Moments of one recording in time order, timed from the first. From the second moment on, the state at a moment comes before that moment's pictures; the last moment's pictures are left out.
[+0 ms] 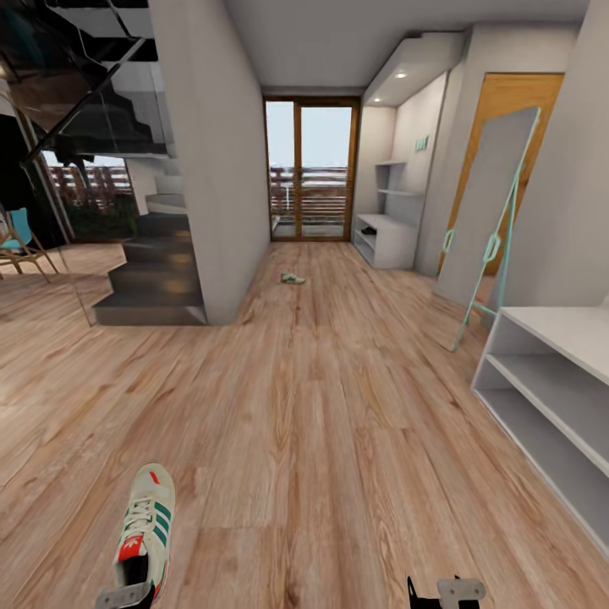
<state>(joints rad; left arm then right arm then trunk) -0.20 0.15 0.30 -0.41 0.03 -0.36 -0.26 -0.21 -0.04 0.07 -0.40 0.03 -0.47 -0.14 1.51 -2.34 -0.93</state>
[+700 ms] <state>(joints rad) -0.20 0.15 0.30 -0.41 0.03 -0.36 -0.26 -0.21 -0.05 0.07 -0.40 0.03 -0.47 -0.14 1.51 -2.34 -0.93</state>
